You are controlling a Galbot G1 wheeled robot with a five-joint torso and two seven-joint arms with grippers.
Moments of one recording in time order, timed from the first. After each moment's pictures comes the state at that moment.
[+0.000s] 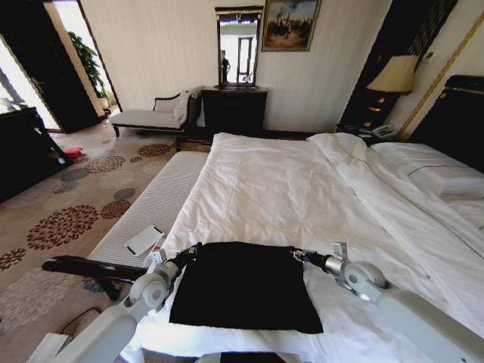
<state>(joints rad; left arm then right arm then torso) 1.21 -0.83 -0.13 -1.93 -1.14 0.23 -0.30 -1.17 0.57 0.17 1.70 1.15 -0.37 -0.12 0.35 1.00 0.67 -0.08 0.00</state>
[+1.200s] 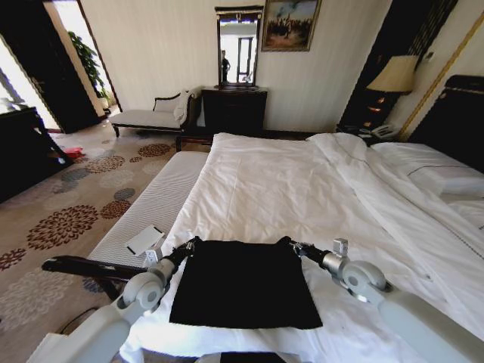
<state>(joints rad) 1.24 -0.76 -0.19 -2.06 -1.04 0.19 -0.30 -1.31 0.59 0.36 1.89 1.05 -0.25 -0.08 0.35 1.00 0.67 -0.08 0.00</state>
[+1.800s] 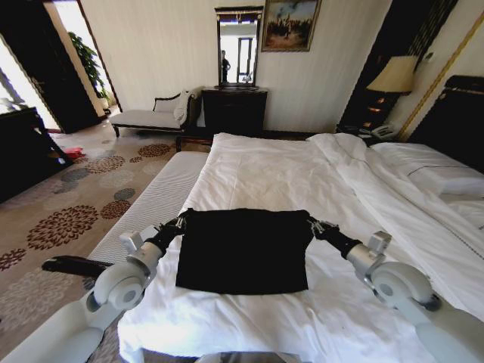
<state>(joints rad) 1.31 -0.67 -0.42 -2.32 -1.06 0.15 -0.31 -1.66 0.69 0.88 2.22 1.00 -0.19 -0.08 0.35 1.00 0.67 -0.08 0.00</state>
